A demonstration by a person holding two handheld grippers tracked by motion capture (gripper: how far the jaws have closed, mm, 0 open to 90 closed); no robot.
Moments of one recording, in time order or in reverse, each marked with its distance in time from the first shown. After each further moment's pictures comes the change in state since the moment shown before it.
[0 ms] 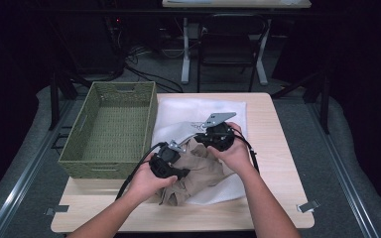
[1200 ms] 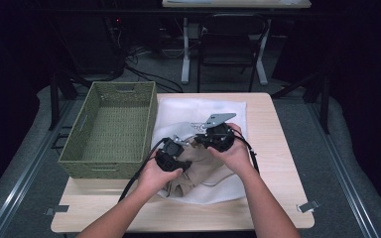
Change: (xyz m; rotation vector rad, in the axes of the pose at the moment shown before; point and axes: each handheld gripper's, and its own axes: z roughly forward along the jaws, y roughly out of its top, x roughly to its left) left arm 0.013 0.011 0.026 -0.032 0.092 -0.073; right arm 0.001 -0.002 0.000 0.003 0.002 0.001
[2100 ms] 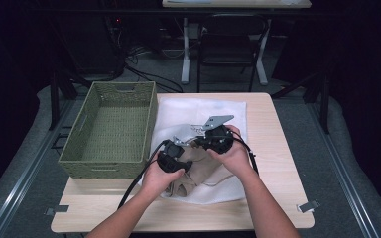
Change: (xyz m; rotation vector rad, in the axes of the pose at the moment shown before) left arm 0.007 -0.008 0.023 -0.028 0.037 -0.044; right arm 0.003 -0.005 0.005 0.031 -0.009 -0.009
